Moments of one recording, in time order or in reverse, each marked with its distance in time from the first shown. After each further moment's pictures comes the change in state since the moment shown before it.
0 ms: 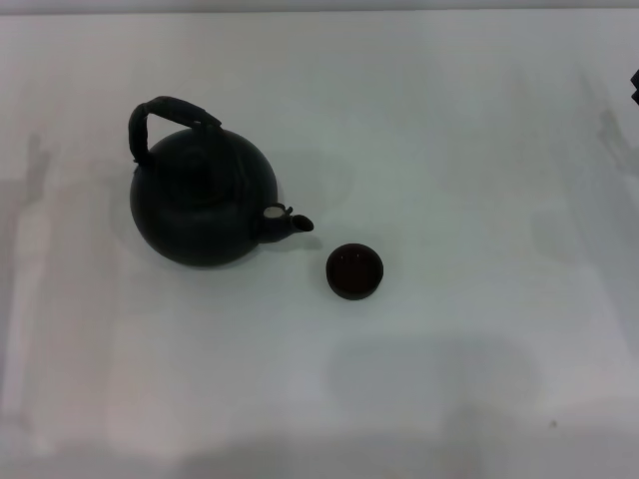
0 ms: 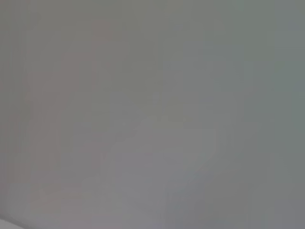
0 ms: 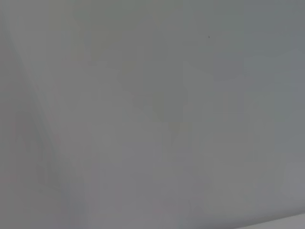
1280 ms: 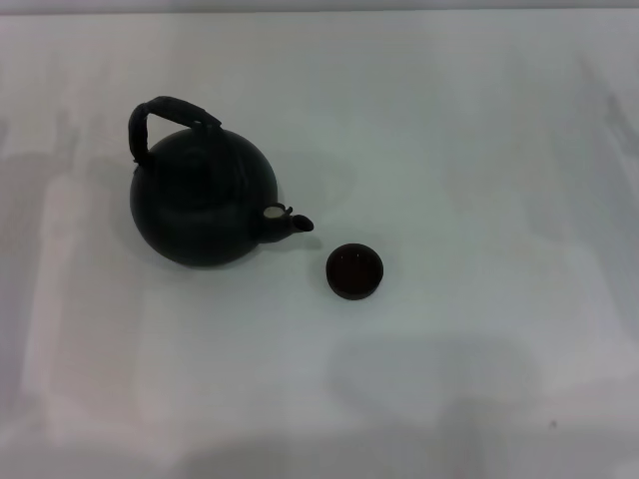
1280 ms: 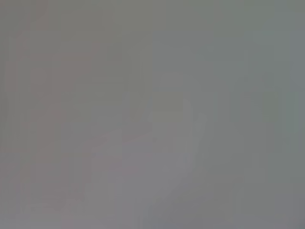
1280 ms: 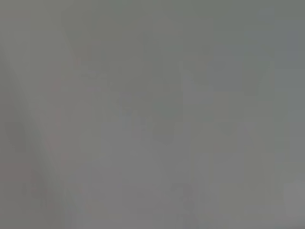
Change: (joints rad) left arm -0.074 -0.005 -0.011 0.002 0.001 -0.017 0.010; right arm 0.022 -0.005 0.010 -0.051 0.008 -0.070 -0.008
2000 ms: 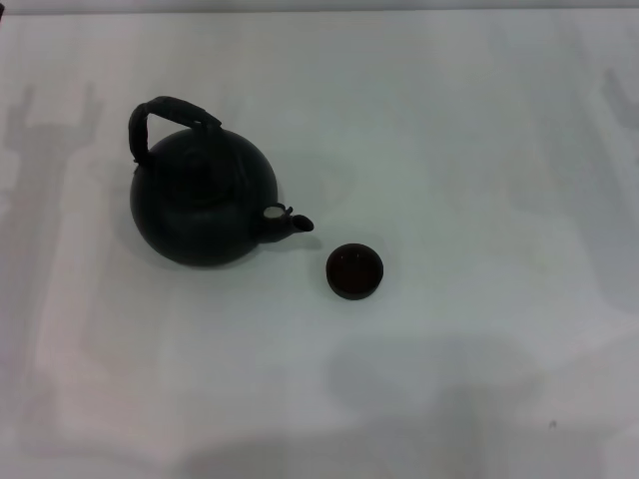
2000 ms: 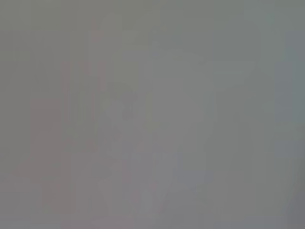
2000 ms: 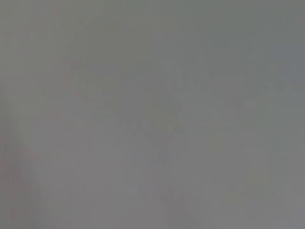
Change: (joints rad) left arm -0.069 0.006 0.000 -0.011 -0.002 0.079 0.105; right arm 0.041 0.000 0.035 -0.056 0.001 -0.050 0.000
